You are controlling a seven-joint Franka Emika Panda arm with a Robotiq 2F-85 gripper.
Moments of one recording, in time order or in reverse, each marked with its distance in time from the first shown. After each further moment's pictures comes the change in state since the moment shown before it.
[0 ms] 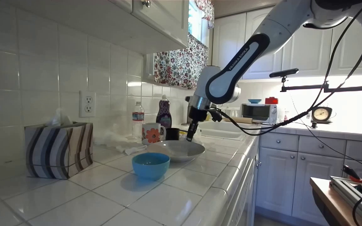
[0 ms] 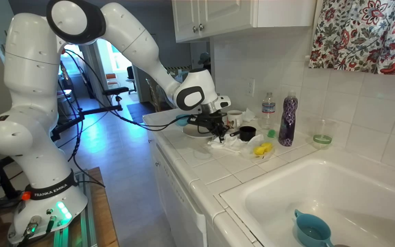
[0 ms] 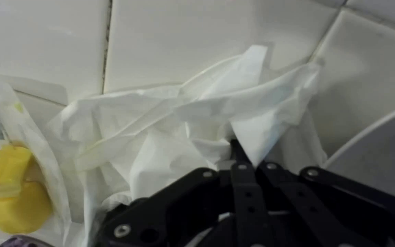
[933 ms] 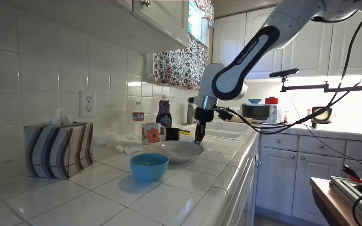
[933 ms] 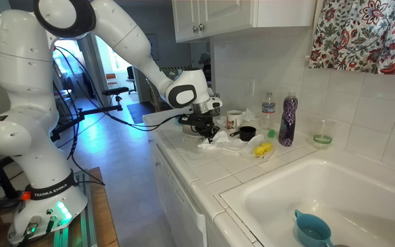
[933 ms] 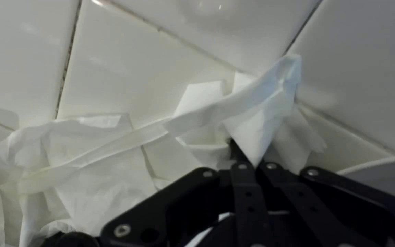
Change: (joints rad) arm -0.020 -0.086 0.048 -0.104 0.009 -0.088 -0.128
